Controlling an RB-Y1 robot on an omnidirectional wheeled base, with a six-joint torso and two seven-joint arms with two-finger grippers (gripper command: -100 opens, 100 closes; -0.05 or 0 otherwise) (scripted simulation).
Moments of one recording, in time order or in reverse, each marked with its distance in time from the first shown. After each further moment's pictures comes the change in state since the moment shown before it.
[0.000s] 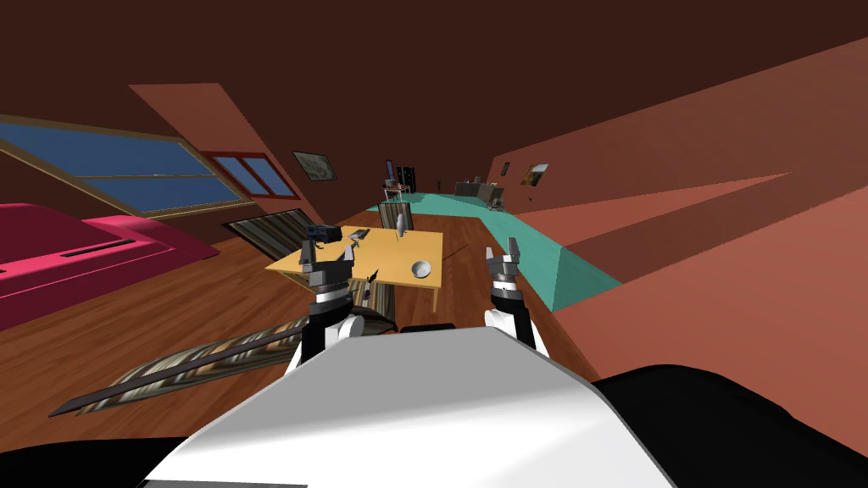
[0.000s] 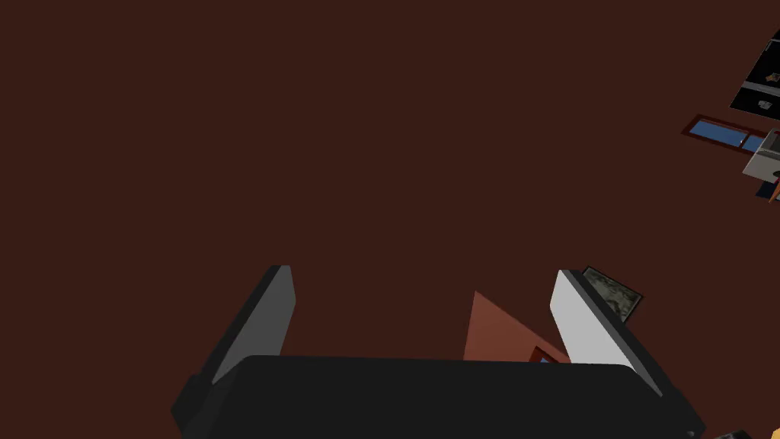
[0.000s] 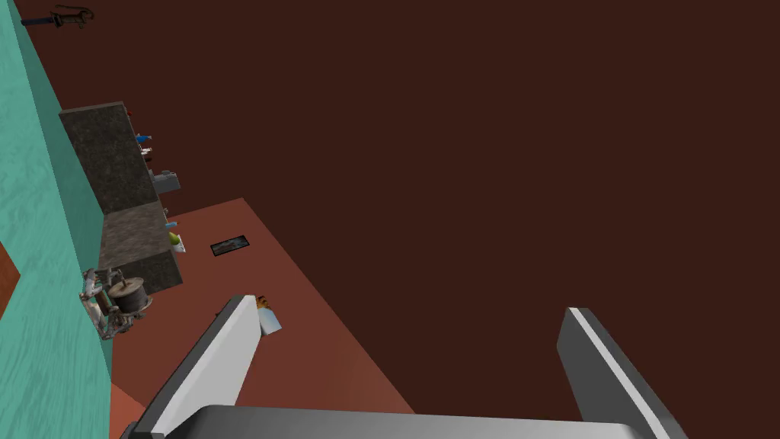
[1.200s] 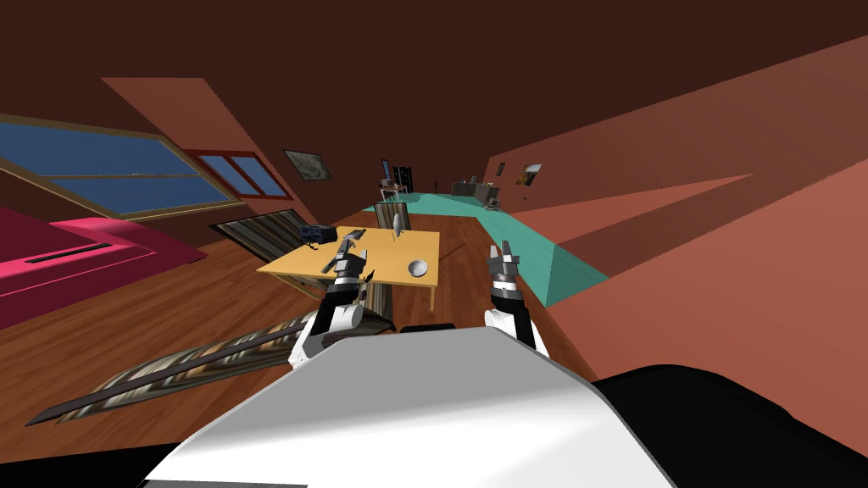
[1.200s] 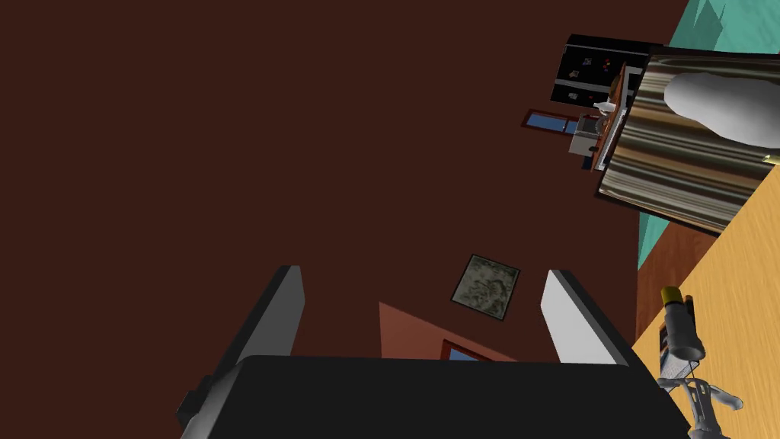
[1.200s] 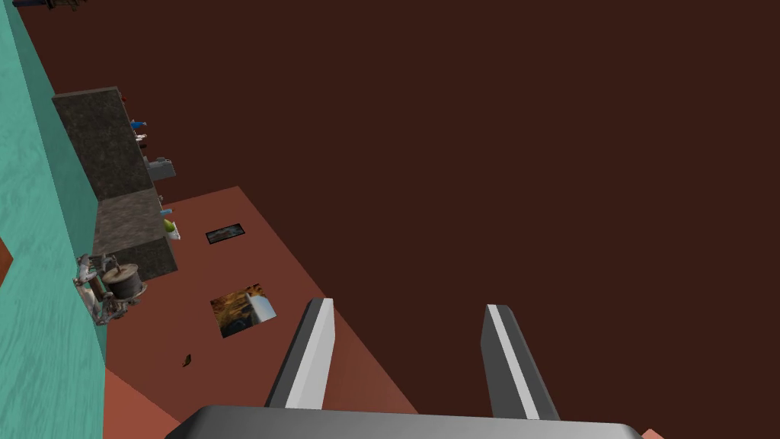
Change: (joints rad) left arm -0.164 0.110 0.055 0.164 -0.008 0.321 0.020; right arm 0.000 0.000 0.000 0.000 0.000 0.000 0.000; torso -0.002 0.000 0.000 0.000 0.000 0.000
